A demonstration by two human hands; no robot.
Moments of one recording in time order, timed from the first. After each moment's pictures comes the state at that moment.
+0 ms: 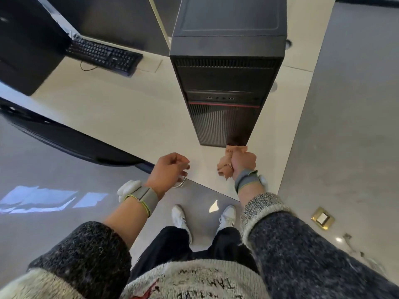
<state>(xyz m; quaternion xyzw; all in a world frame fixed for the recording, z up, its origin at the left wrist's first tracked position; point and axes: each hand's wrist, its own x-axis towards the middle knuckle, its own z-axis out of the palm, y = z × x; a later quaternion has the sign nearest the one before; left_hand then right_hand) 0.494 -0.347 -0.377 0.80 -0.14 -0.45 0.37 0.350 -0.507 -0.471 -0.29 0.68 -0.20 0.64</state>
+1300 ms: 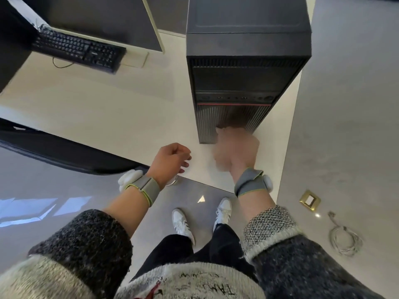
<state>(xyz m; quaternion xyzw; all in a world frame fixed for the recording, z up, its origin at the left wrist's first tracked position) 0.537 -0.370 -0.376 0.77 -0.18 -0.49 0.36 0.384 -0.476 -0.362 -0.34 0.61 -0.34 0.63</state>
